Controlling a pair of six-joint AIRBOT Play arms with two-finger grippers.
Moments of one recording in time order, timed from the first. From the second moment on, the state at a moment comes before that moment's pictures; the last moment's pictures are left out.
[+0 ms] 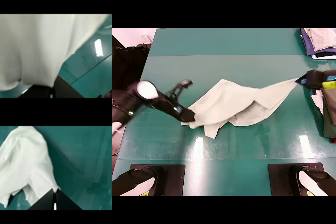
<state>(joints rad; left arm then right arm) -0.29 -1.13 1.01 1.09 -1.32 -1.36 -0.13 -0.92 1.27 -1.10 1.34 1.51</state>
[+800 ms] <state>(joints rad) -0.25 -1.03 2.12 1.15 -1.55 -1.40 -0.20 -0.91 2.03 -1.09 1.35 1.44</state>
